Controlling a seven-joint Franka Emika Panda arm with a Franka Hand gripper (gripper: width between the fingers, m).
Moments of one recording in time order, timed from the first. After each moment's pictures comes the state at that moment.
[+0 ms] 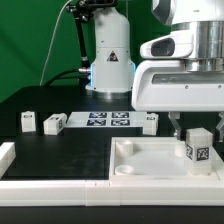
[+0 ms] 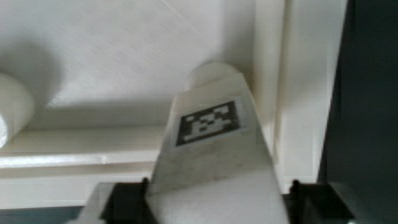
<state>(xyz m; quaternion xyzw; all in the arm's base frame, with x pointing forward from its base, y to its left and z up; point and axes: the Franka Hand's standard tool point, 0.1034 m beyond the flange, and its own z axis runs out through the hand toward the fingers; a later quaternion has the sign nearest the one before) 0.633 0.116 0.080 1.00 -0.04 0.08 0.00</state>
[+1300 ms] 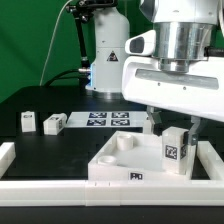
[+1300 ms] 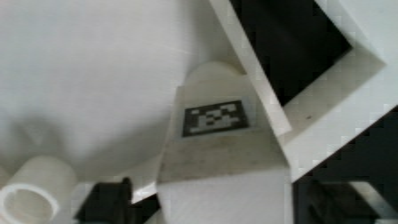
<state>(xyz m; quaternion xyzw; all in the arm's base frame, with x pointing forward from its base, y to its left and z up) 0.625 0.081 0.080 0.92 -0.39 0.07 0.01</state>
